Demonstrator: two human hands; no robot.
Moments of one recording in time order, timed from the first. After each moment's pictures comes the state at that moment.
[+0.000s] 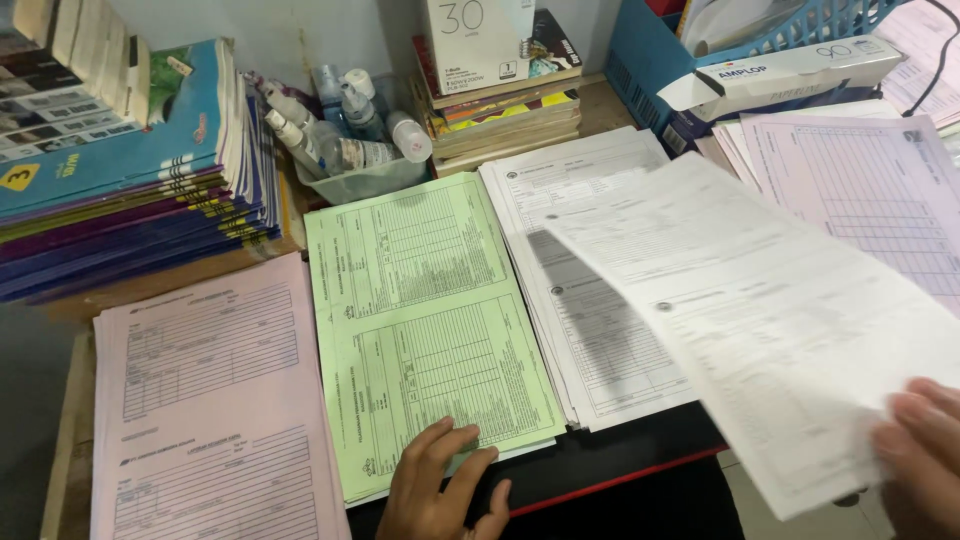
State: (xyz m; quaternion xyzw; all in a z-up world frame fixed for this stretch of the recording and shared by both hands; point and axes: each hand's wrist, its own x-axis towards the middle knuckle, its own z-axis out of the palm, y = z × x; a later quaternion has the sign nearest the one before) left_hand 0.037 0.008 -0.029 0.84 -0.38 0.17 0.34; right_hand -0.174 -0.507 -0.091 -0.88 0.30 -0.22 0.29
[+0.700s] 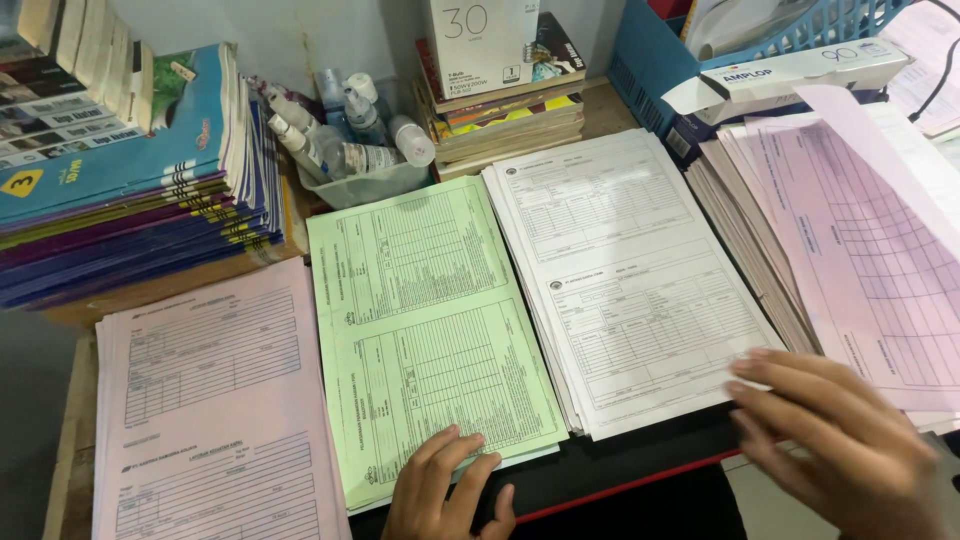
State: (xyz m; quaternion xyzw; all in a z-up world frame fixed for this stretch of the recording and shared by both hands) left_hand 0.037 0.002 -0.035 0.85 -0.36 0.22 0.31; right_hand -0.058 -0.324 0.067 -0.94 -0.15 -0.28 0.12
